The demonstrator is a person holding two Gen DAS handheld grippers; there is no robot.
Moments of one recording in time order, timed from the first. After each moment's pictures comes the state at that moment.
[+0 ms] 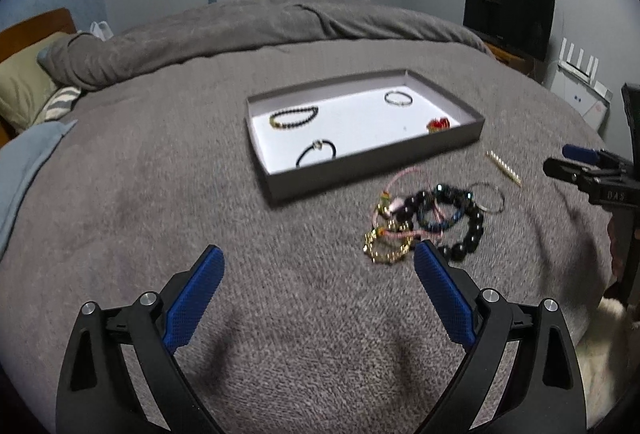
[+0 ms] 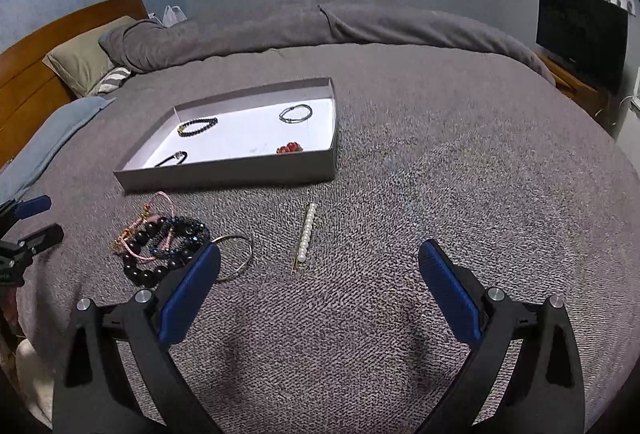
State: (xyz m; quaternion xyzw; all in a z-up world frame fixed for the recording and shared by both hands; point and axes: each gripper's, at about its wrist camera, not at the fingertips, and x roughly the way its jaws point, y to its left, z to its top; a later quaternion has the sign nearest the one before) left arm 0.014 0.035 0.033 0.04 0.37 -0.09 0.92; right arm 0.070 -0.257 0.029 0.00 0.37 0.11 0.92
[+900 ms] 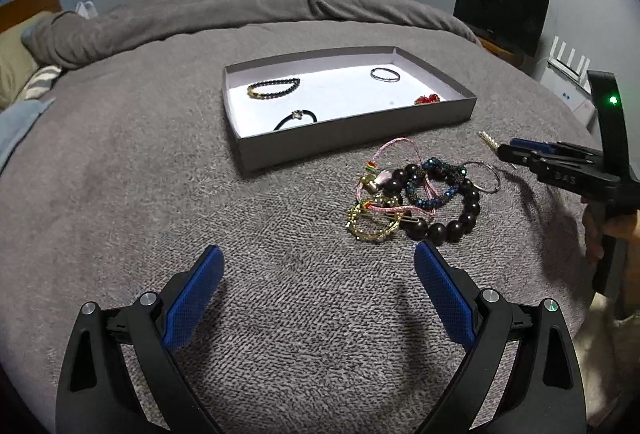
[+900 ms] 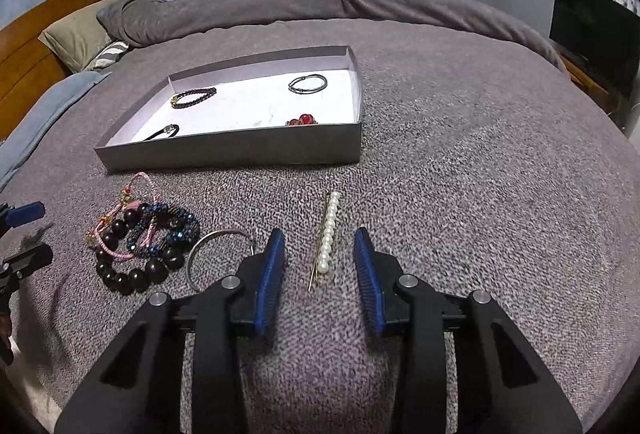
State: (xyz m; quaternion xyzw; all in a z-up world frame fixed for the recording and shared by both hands) left arm 0.021 0.032 0.006 0.02 0.40 -0.12 0.91; right arm 0.102 -0.231 -0.002 -0.02 0.40 0.11 0.91
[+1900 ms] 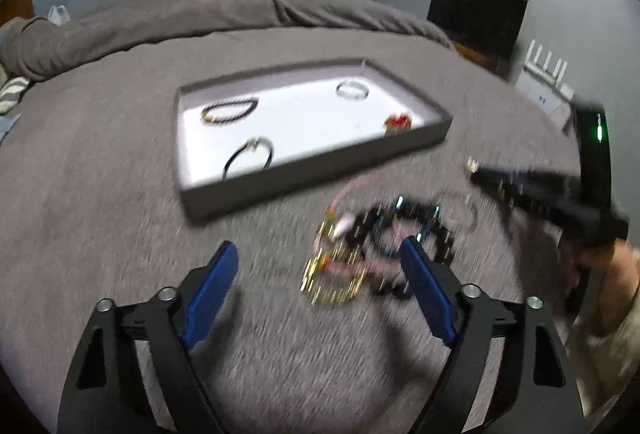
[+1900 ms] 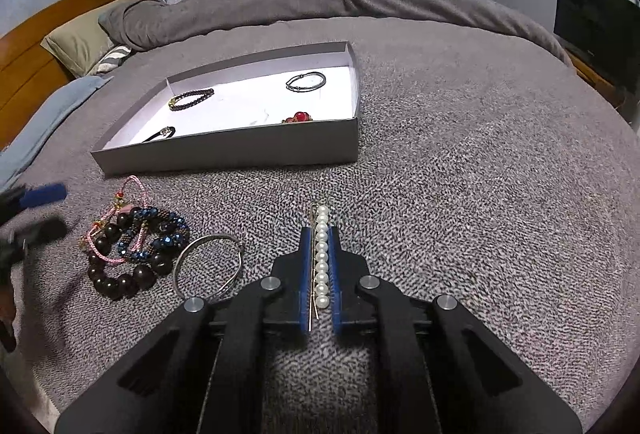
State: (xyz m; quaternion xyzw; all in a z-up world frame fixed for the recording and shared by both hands) left arm 0.063 0.006 0.018 0.00 0.39 -0.18 0.90; right arm 0.108 -0.240 -0.010 0.00 0.40 0.13 0.91
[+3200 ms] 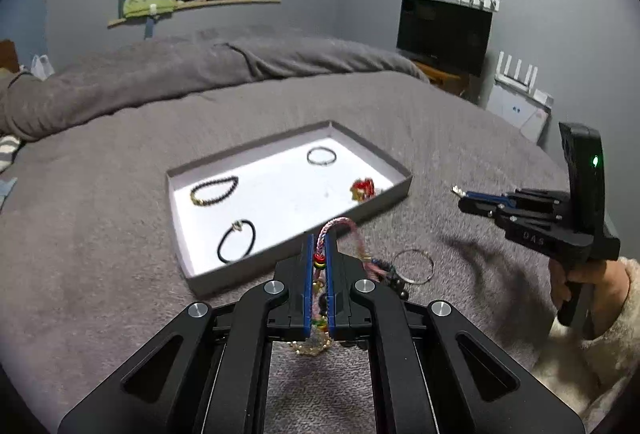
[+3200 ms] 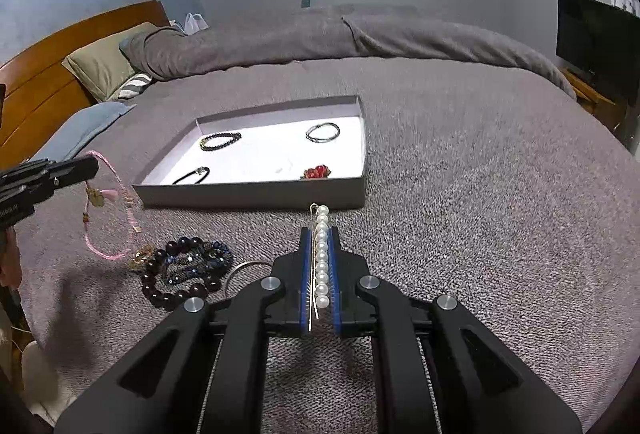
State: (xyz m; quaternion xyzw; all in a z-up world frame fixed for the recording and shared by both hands) left arm 0.051 -0.001 0.085 0.03 0.32 -0.22 0.92; right arm 0.080 -0.245 0.039 0.01 0.34 0.15 0.93
